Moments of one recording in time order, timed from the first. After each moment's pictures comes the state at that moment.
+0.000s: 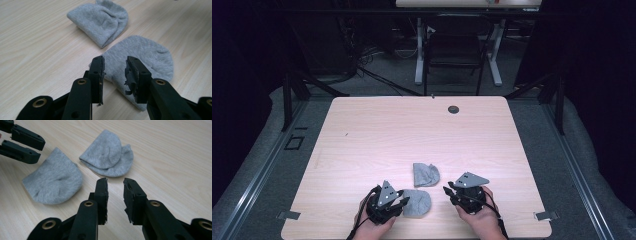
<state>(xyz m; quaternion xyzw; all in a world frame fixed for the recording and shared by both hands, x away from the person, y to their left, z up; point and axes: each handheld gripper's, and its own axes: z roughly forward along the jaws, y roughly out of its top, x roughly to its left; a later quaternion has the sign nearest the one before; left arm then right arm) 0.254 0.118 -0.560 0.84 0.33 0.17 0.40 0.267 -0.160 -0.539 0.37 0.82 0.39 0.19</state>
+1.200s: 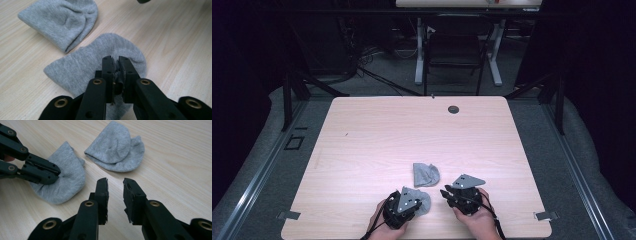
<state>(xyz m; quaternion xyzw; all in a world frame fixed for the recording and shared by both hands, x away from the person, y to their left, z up) 0.249 0.081 -0.574 0.87 0.28 0.15 0.38 0.269 -0.153 -0.554 0.38 0.83 0.39 0.16</state>
